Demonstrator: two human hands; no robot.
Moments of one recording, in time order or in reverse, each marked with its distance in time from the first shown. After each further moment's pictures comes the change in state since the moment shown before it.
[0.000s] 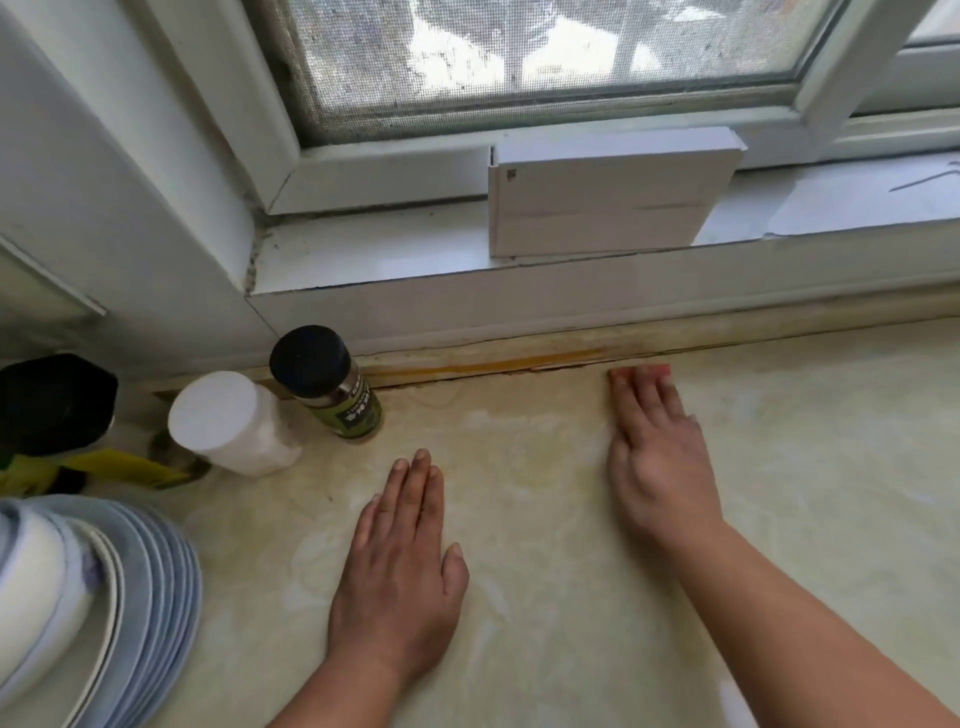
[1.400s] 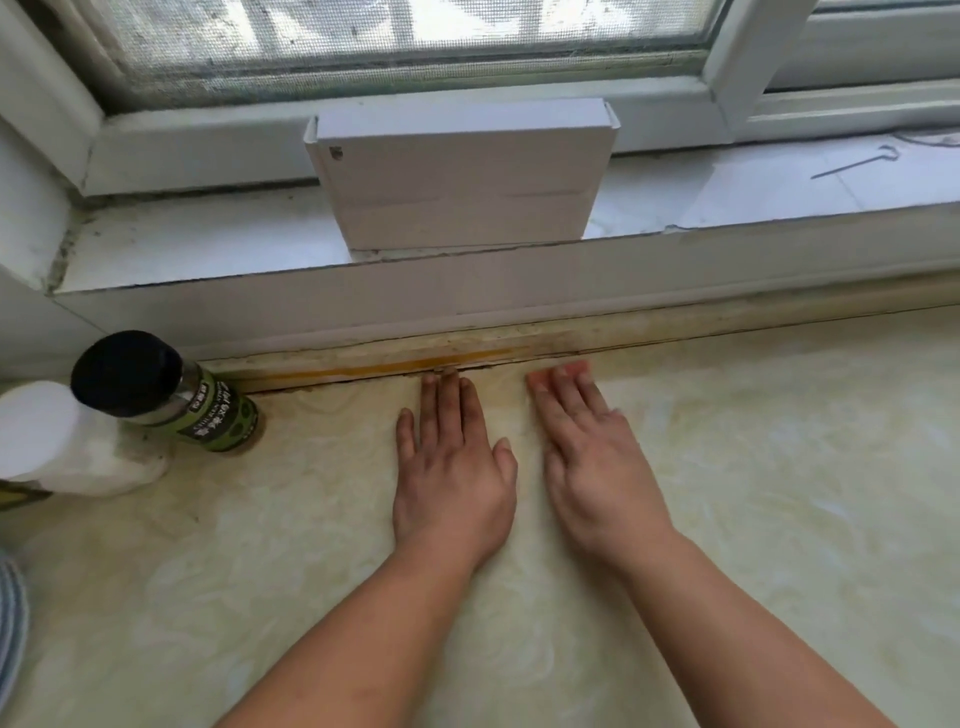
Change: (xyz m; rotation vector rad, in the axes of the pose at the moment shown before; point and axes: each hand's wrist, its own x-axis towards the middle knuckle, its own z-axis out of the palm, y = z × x) left_hand 0.118 0.150 0.014 -0.015 0.065 -0.075; right_hand 0.012 0.037 -0.021 0.035 -0.115 -0.215
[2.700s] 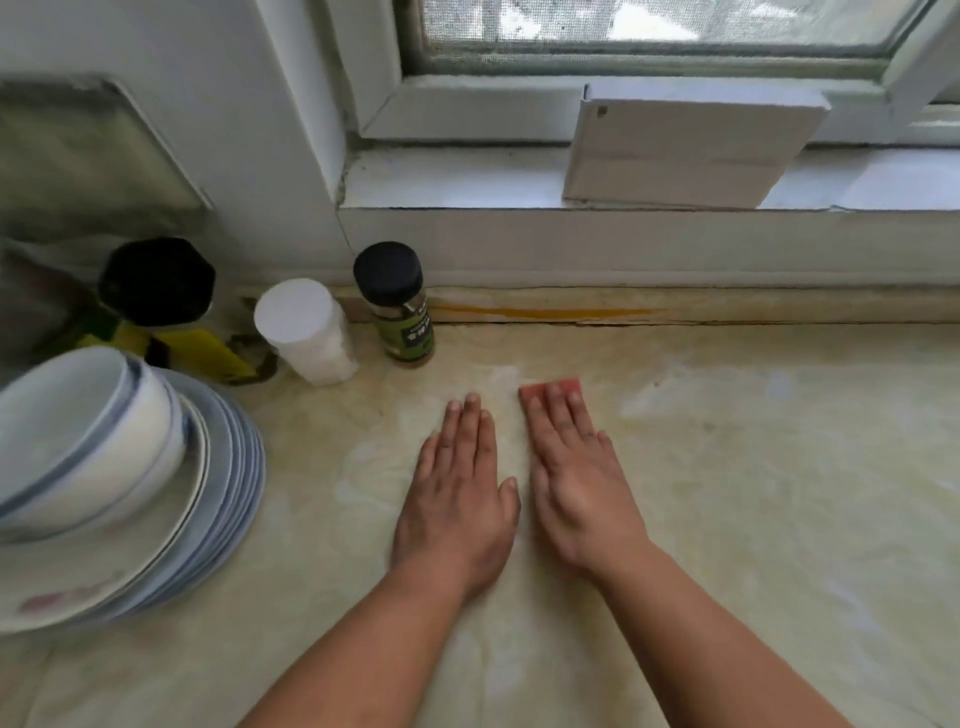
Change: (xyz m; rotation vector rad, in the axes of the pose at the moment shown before) left_hand -0.116 -0.137 -0.007 -0.013 -0.020 0.031; right_hand -0.061 -0.141 0.065 0.036 -0.130 -0.095
